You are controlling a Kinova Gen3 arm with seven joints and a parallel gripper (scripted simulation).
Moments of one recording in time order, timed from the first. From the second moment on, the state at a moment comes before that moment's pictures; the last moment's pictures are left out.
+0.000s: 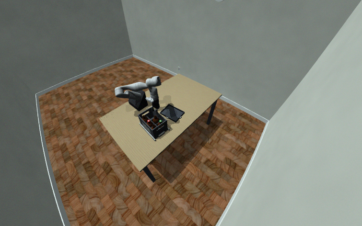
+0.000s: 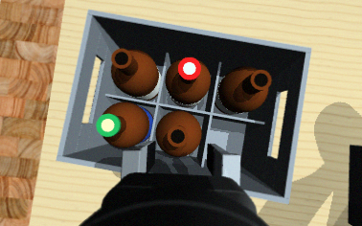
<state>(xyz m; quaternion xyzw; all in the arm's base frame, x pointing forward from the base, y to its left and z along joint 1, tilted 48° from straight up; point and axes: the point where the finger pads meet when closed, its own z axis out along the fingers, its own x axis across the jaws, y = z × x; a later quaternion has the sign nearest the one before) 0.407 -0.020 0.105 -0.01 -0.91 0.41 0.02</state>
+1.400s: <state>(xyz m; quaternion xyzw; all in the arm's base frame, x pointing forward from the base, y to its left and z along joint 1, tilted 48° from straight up) 0.398 -0.083 0.166 0.20 -0.89 0.39 0.10</state>
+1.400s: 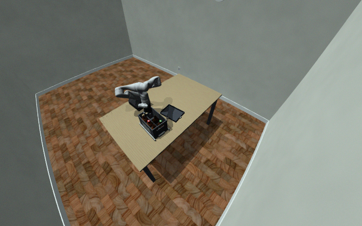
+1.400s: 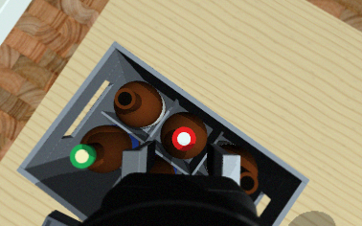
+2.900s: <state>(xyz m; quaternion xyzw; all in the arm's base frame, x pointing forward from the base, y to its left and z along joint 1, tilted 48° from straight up) 0.398 -0.087 0.171 0.29 -0.87 0.38 0.14</state>
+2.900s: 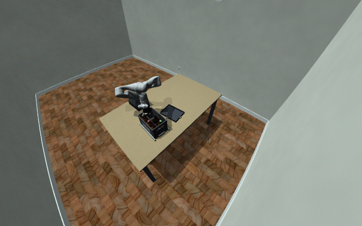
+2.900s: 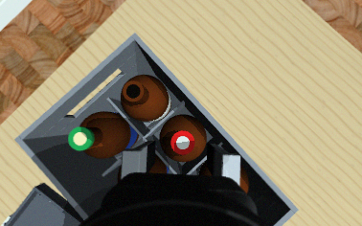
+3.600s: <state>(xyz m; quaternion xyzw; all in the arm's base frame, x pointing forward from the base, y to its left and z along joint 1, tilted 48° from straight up) 0.396 -0.104 0.157 0.28 -0.87 0.38 0.14</state>
